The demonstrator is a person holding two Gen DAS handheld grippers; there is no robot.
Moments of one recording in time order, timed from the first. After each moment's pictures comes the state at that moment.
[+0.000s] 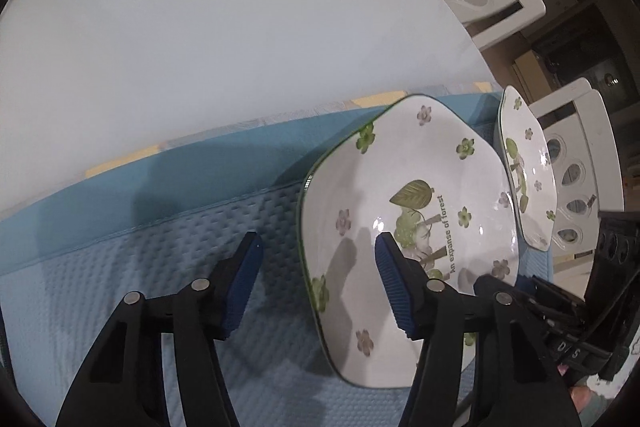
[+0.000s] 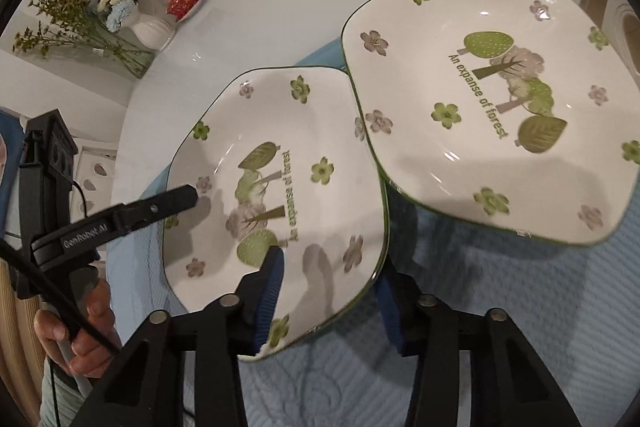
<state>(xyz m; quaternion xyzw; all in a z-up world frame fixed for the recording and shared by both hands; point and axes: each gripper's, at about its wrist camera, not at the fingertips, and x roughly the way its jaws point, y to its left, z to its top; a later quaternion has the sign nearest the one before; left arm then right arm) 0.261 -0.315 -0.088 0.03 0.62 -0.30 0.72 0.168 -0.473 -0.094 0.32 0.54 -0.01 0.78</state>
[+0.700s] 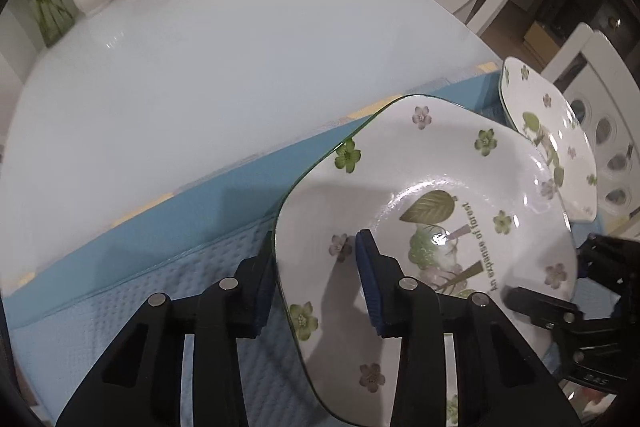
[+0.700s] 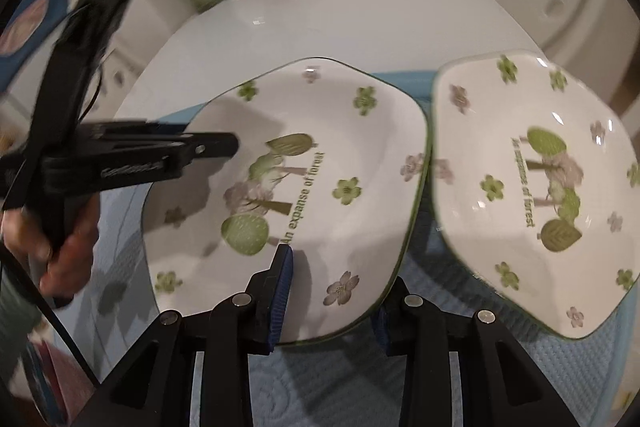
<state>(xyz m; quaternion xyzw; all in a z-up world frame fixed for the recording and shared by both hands) 0.237 -0.329 -0.081 0.15 0.53 -0.29 0.78 0.159 -0.439 -0.085 0.11 0.52 0.08 0.84</state>
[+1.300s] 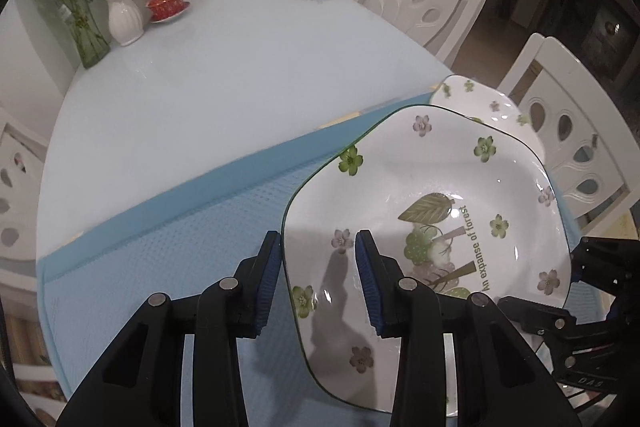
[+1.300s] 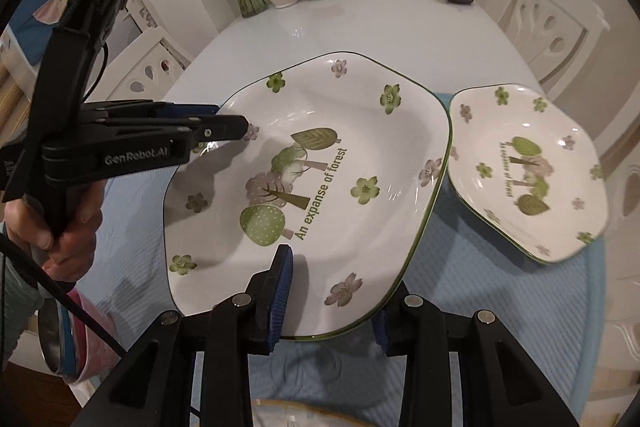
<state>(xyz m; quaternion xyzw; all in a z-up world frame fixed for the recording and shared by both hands) 0.157 -0.310 -0.014 0.14 0.48 -0.28 0.82 0.085 -0.429 -0.027 0.09 0.50 0.10 0.86</state>
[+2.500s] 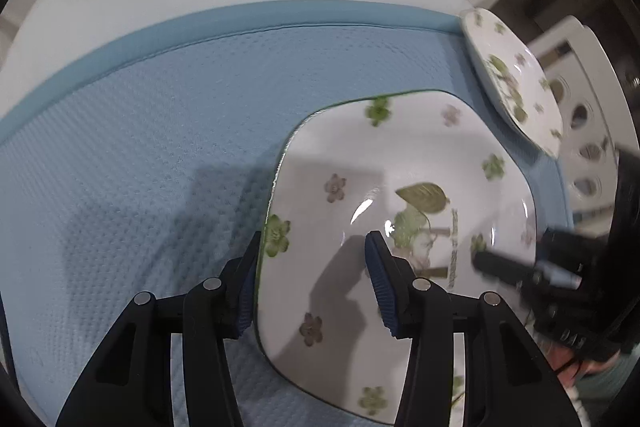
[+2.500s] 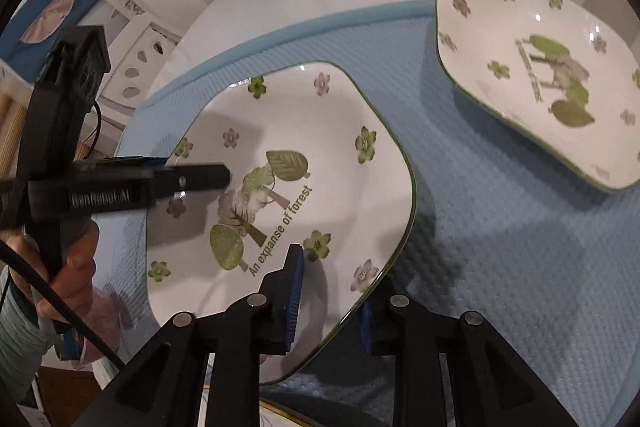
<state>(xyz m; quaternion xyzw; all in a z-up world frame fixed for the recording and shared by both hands) 0.144 -0.290 -0.075 0.06 0.61 -0.26 0.75 0.109 -0.436 -0.093 0.16 0.55 0.14 0.81</state>
